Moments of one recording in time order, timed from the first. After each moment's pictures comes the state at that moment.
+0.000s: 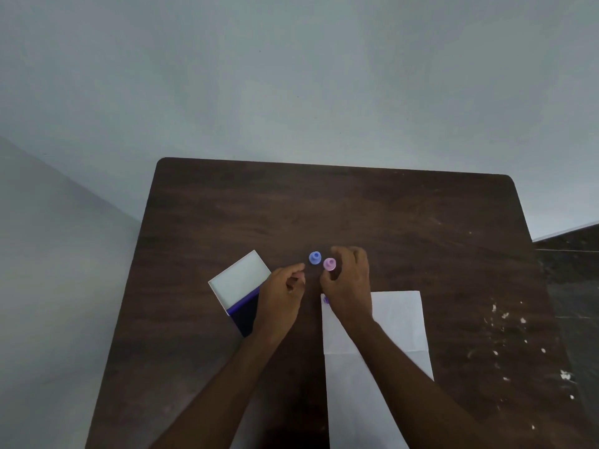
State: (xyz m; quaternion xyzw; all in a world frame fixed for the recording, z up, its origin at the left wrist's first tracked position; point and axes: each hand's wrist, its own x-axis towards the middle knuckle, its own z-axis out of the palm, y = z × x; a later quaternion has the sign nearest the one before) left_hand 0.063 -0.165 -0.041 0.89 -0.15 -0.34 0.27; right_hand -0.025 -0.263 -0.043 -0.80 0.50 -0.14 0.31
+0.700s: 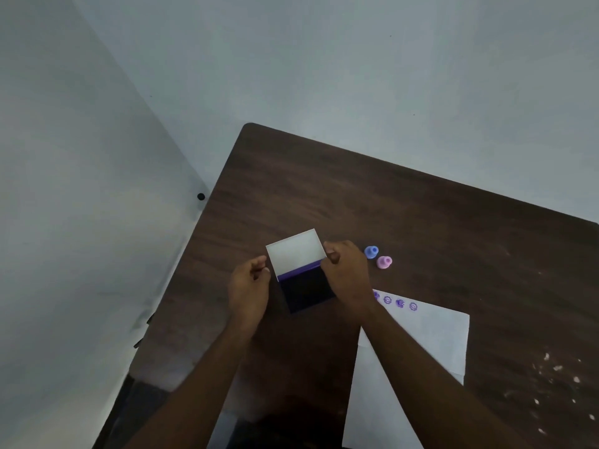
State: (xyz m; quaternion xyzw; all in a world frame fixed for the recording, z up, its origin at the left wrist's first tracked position) left_hand 0.107 -0.030 -0.046 0.86 0.06 -0.23 0.46; right_hand 0.041 -0.212 -0.054 -0.84 0.36 0.05 0.40
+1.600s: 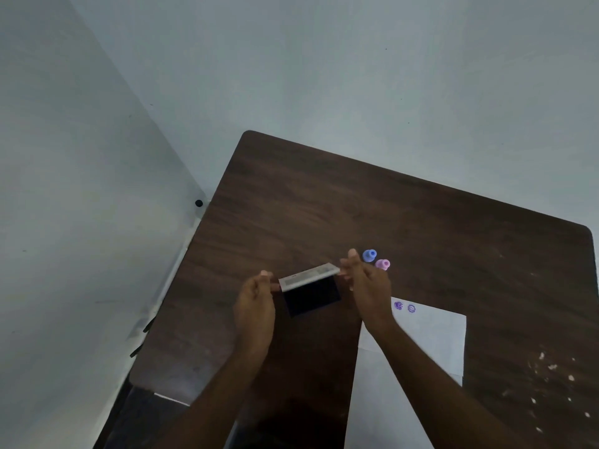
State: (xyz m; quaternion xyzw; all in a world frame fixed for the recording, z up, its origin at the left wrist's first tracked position) left_hand 0.073 -0.032 -0.018 0.78 0.14 -0.23 0.56; right_hand 0.004 -0.211 -0.020 -0.67 0.48 -0.08 0.56
